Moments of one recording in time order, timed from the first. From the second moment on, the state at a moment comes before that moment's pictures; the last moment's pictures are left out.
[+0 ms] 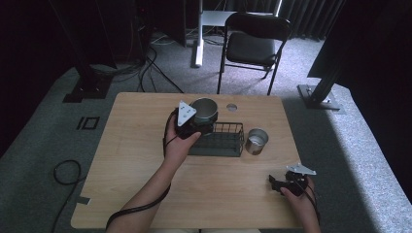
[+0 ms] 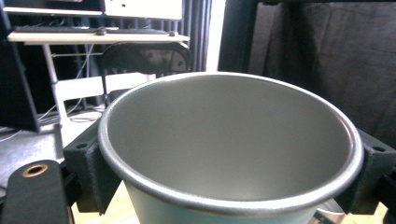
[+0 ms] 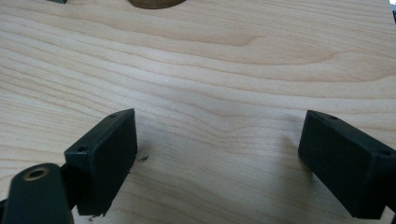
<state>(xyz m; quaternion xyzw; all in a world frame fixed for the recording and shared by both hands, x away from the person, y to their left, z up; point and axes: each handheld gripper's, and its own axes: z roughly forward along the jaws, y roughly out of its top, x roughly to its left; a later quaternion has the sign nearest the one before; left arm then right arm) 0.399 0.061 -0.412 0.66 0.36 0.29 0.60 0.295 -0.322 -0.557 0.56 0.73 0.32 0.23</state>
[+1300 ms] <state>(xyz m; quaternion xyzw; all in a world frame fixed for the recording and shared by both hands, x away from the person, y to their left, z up) 0.421 0.063 -0.480 0.65 0.43 0.31 0.55 0.294 -0.322 -0.557 0.56 0.73 0.32 0.23</state>
